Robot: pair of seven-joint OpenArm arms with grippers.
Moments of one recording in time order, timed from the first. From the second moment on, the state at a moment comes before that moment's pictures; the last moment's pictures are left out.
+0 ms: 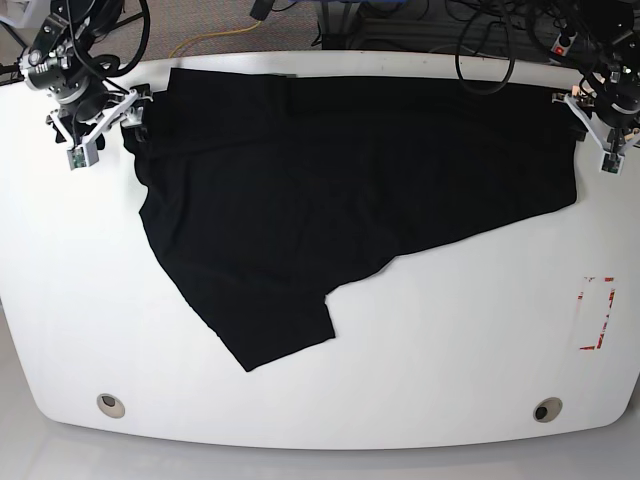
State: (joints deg) left arm 18.3 -13.1 -43.1 108.4 -6.4 -43.2 55.4; right arm -19.9 9.7 41.4 108.5 30.2 39.6 -63.8
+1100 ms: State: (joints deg) left arm 10.3 -12.6 -50.2 108.7 -5.7 -43.2 55.5; right arm 34.5 14.0 18.1 40.9 8.0 39.9 -38.3
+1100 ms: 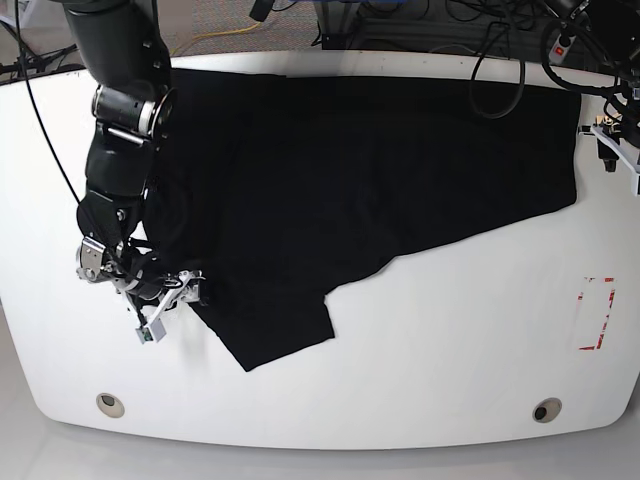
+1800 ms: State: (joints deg) left arm 3.8 -12.8 -50.2 108.5 -5.3 -43.2 55.8; right arm 35.4 15.6 7.8 25.1 8.3 34.9 -15.4
